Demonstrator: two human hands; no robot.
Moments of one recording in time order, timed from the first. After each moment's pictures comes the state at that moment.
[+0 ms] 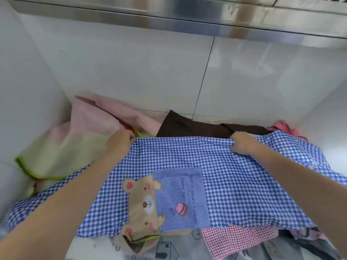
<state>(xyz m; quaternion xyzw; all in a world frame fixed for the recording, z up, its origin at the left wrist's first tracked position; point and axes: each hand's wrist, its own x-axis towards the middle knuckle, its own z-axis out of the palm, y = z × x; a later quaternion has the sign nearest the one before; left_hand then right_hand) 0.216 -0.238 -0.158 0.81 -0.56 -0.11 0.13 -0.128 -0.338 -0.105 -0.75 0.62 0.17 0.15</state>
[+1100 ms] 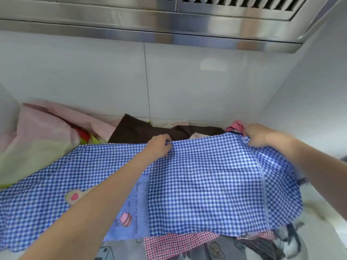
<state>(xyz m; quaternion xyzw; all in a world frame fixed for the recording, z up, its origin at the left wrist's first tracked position) -0.026 -0.307 -0.132 0.72 -0.60 -0.33 0.15 -0.304 -0.377 -0.047 -0.77 0.59 0.23 0.08</state>
